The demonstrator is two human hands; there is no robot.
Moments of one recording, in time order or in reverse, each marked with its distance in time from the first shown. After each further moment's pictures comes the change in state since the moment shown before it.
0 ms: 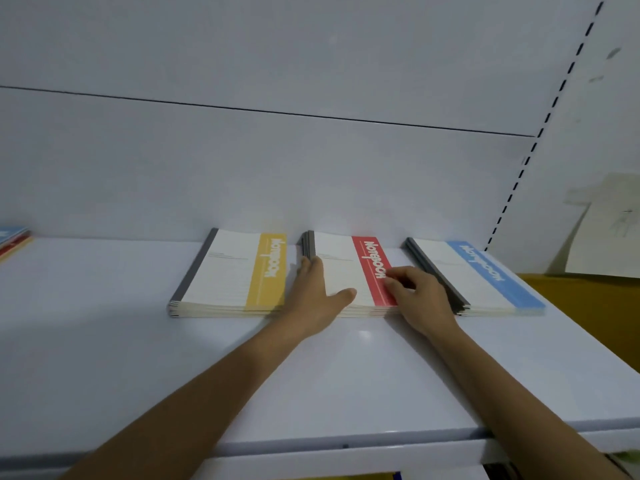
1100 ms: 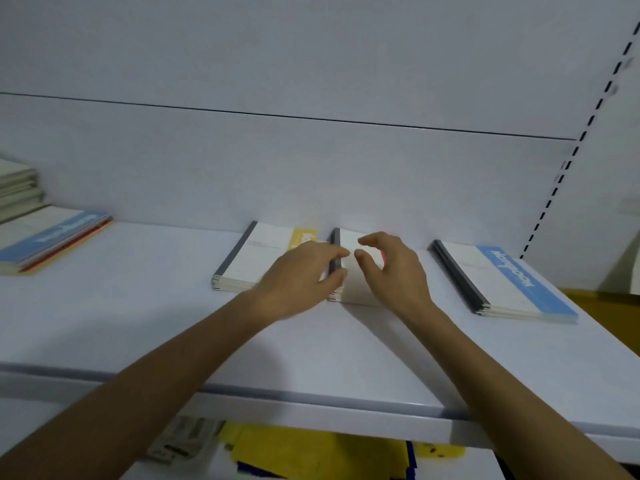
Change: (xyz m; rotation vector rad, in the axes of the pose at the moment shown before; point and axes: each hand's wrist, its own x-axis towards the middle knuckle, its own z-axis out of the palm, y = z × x) left_hand -0.036 0.007 -0.052 0.488 0.148 0.373; right_hand -0.021 -0.076 0.011 -0.048 0.020 -0.376
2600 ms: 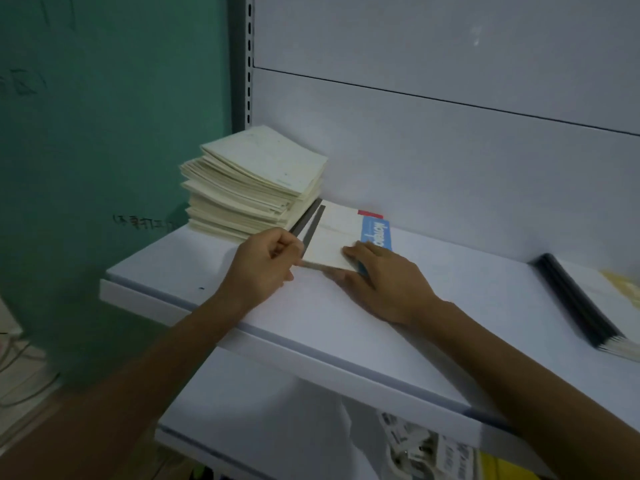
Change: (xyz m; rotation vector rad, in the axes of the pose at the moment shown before) left_hand -0.238 -0.398 -0.283 -0.574 0.364 -0.574; right_hand 0.023 -0.378 0.340 -0.301 -0.416 -0.481
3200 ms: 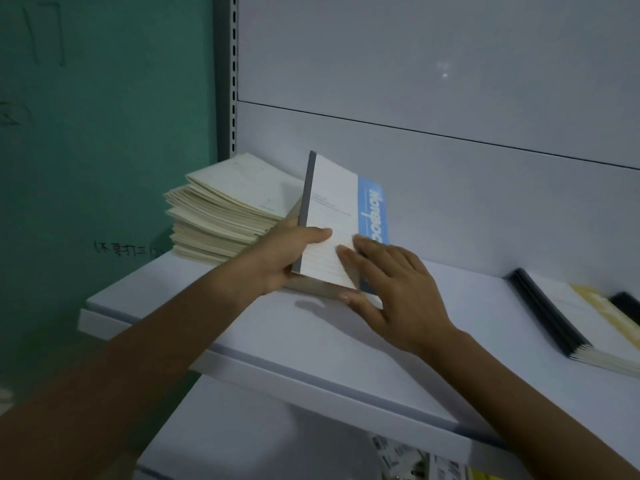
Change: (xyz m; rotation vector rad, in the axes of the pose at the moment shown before) left_hand 0.025 0.075 0.024 -0.436 -0.263 -0.226; right_hand -0.025 0.012 -0.018 -0.156 0.449 -0.233
